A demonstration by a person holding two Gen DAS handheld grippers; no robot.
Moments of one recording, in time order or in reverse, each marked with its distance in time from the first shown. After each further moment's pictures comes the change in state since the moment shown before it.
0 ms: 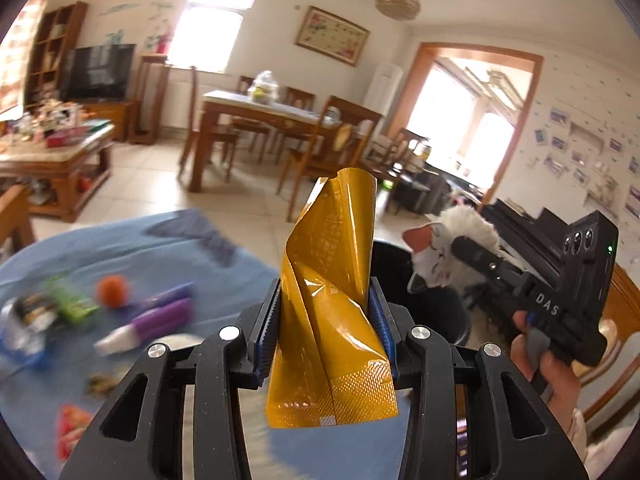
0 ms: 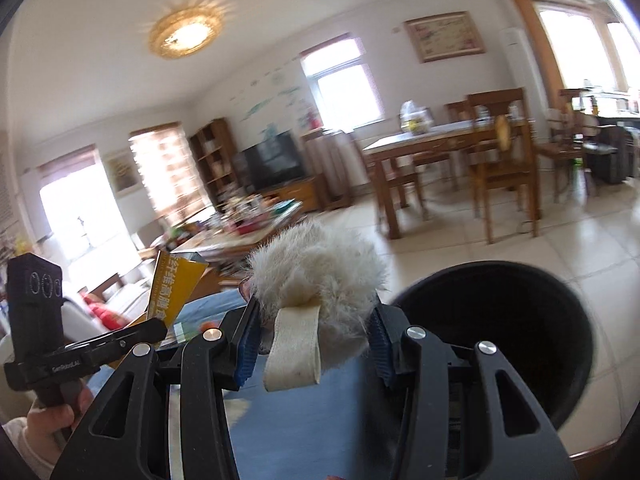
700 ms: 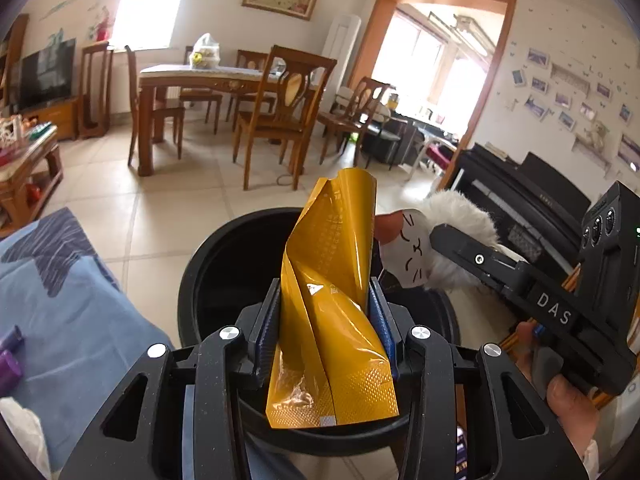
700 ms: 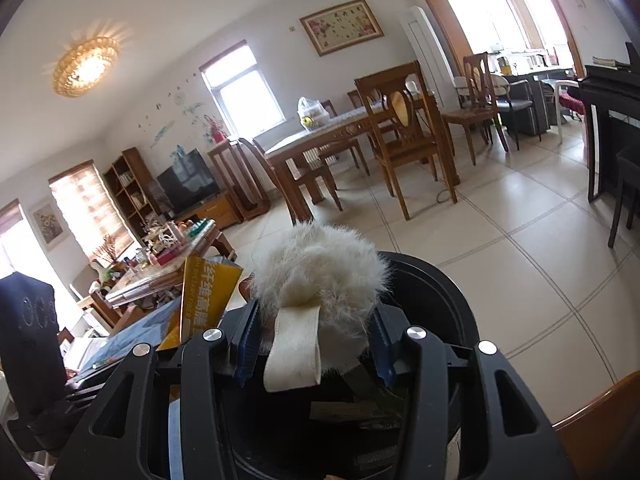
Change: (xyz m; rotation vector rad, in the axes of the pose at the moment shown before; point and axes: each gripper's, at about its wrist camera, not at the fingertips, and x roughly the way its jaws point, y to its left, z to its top) left arm 0.213 -0.099 0.002 0.113 0.162 -0.053; right arm 0.010 -0.124 -0.007 0.194 0.015 -0.226
